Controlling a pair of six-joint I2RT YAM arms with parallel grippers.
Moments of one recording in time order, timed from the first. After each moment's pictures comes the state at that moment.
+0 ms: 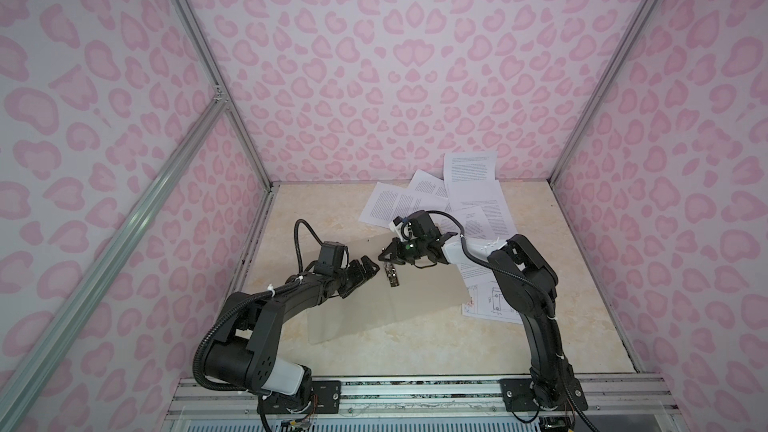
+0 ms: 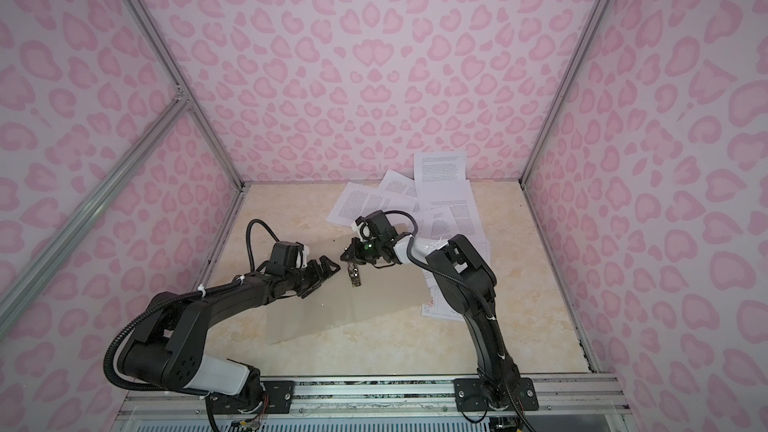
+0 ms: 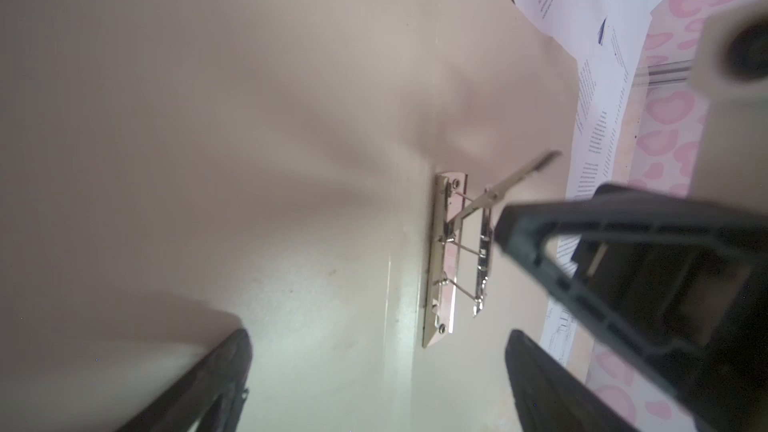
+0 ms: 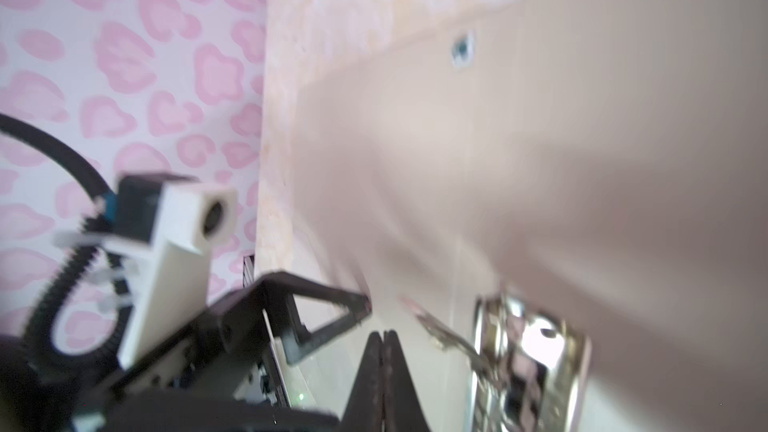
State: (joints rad) left arm -0.29 1.50 0.60 -0.04 0.37 -0.82; right arm 0.63 2.21 1.51 -0.01 -0.67 0.77
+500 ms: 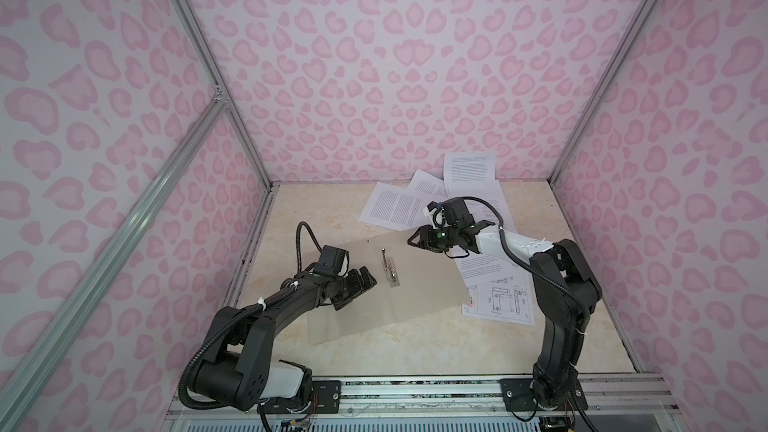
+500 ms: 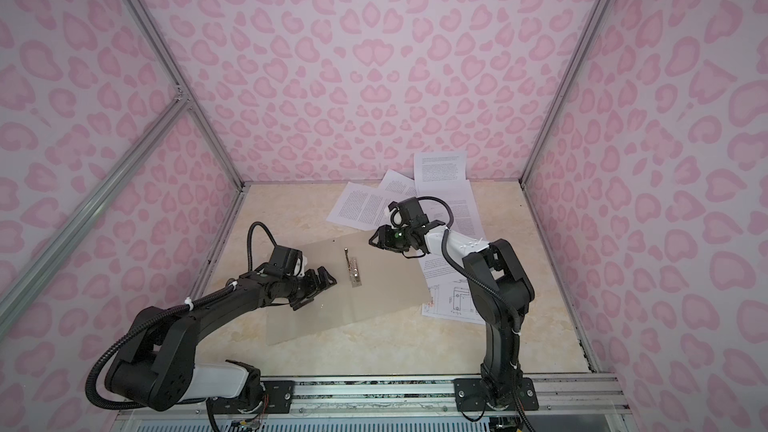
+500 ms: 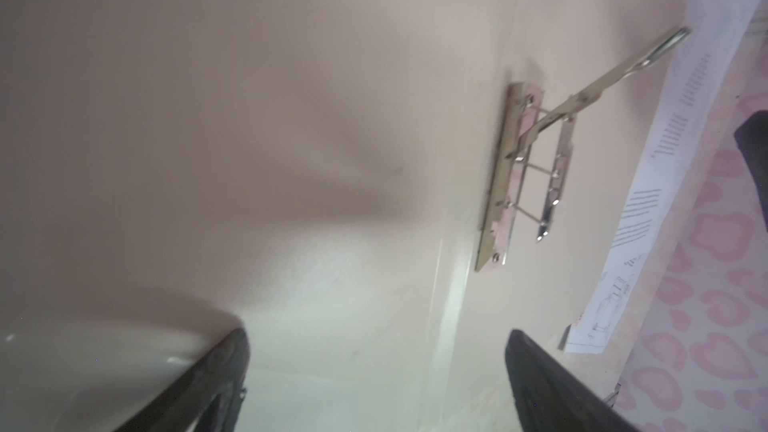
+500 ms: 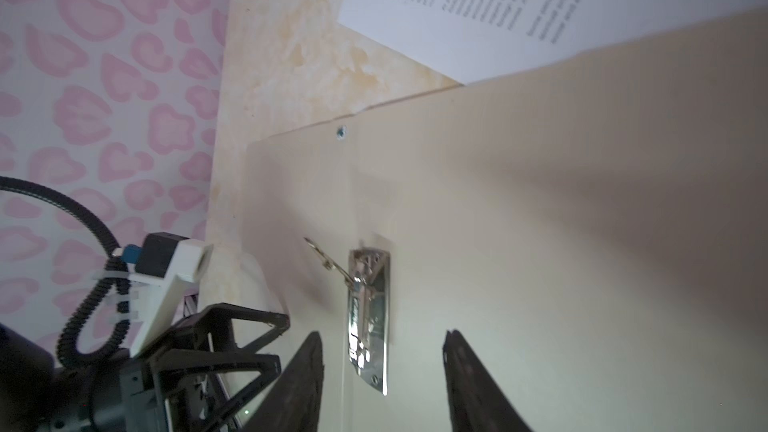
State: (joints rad) left arm -0.34 1.37 0.64 -0.39 0.32 -0.77; right arm 0.50 1.89 1.25 -0.24 -0.50 0.56
